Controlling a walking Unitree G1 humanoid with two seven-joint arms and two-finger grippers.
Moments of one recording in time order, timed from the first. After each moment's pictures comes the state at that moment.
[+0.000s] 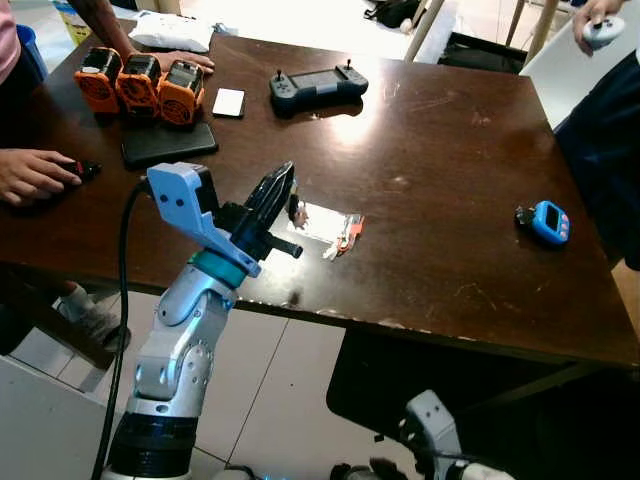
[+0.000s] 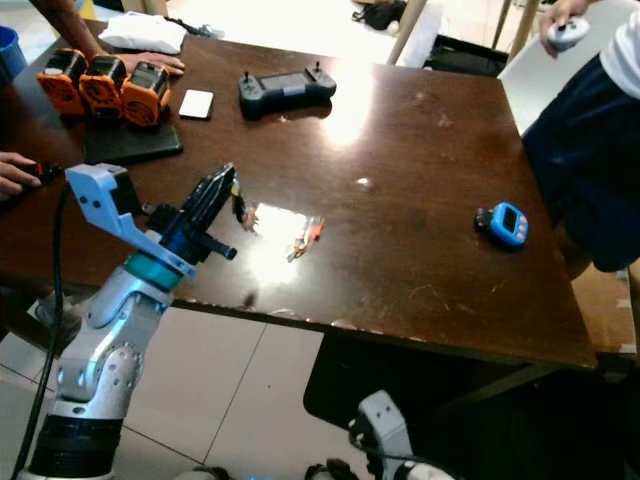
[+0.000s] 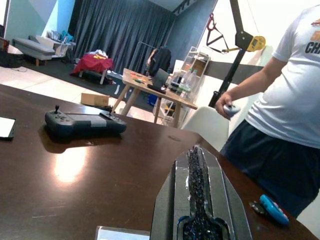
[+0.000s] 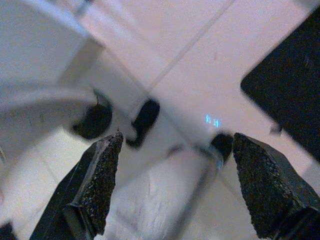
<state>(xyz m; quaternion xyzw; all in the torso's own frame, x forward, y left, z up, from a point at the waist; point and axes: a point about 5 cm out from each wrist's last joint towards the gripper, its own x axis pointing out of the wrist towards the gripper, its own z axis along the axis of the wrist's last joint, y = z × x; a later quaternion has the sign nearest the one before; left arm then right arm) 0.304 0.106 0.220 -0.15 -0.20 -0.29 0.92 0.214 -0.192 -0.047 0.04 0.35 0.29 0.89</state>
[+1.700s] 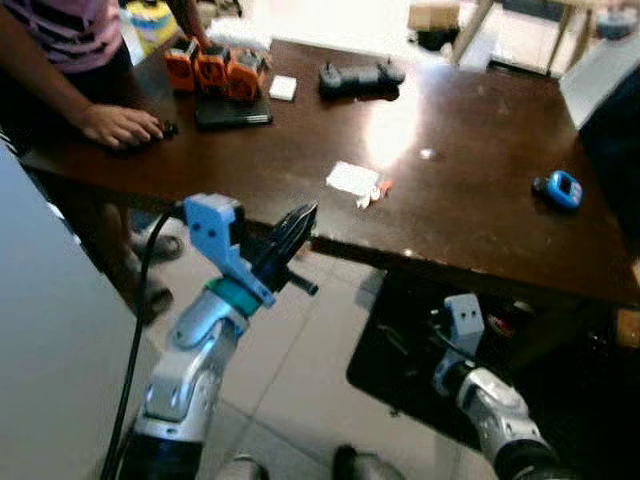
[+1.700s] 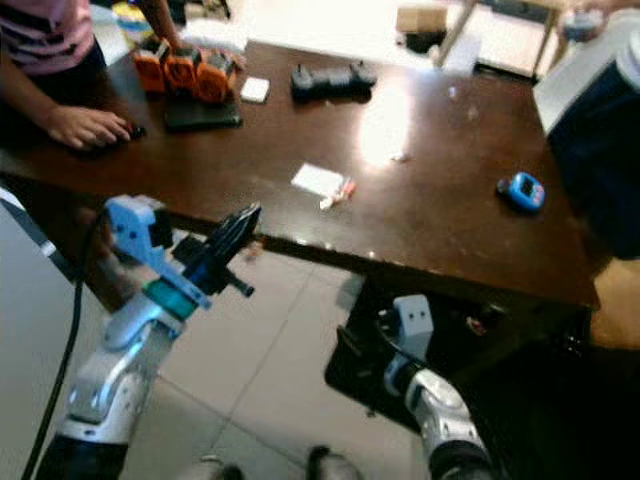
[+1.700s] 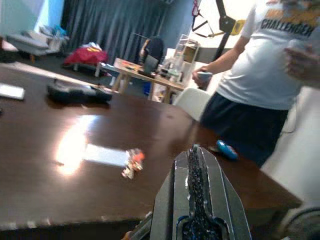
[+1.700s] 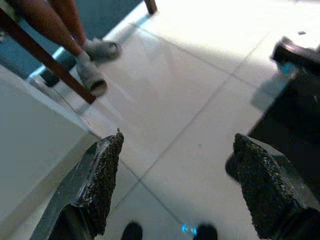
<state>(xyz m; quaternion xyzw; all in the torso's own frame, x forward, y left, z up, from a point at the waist) 0.292 0.087 0.196 -0.13 -0.16 -0.34 0.92 0.292 -0.192 0.019 0.10 0.16 0.19 0.96</state>
